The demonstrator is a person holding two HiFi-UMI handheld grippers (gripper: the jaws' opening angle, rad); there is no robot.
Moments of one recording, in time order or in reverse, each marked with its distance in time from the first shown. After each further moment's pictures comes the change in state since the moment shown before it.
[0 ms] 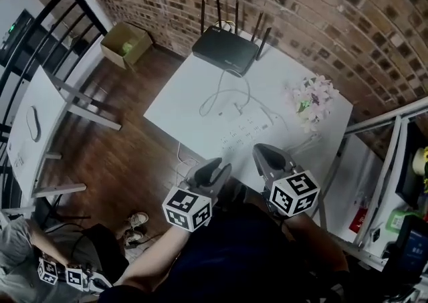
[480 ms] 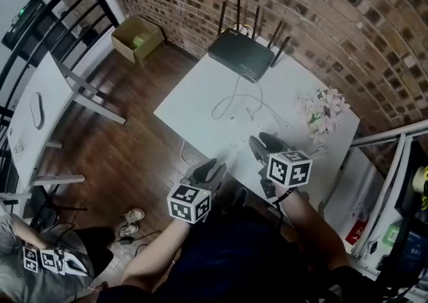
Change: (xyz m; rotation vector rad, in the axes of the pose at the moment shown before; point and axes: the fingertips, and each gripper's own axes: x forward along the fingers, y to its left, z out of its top) left arm -0.004 0.066 -0.036 -0.033 0.059 0.130; right arm 0.083 -0.033 -0.032 0.108 0.192 -0.015
